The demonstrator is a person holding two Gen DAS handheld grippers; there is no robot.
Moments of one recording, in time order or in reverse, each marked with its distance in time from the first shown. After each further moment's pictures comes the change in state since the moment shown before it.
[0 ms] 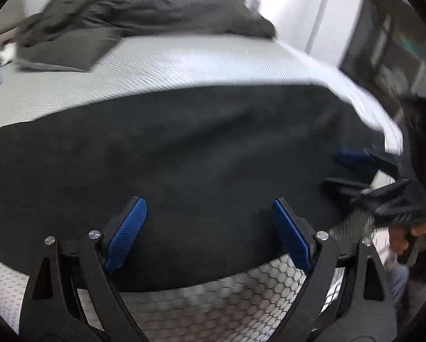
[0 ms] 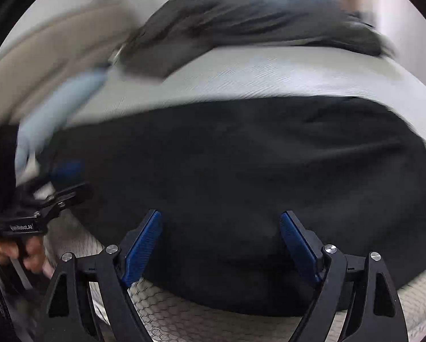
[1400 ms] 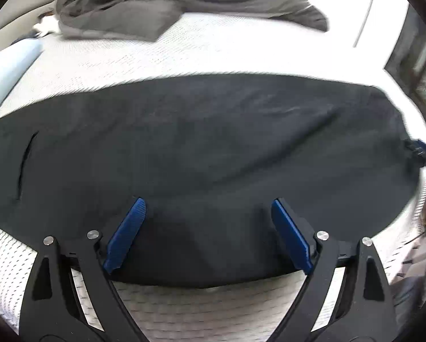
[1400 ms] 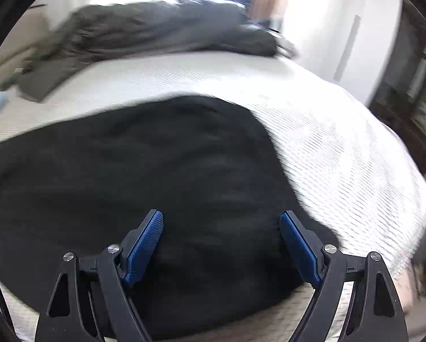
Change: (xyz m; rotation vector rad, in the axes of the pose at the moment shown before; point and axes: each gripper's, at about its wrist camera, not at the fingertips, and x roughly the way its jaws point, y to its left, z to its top) left arm -0.022 0.098 0.008 -0.136 0.067 0.150; right arm -0.075 -0.123 -0.012 0.169 -0.081 -0.465
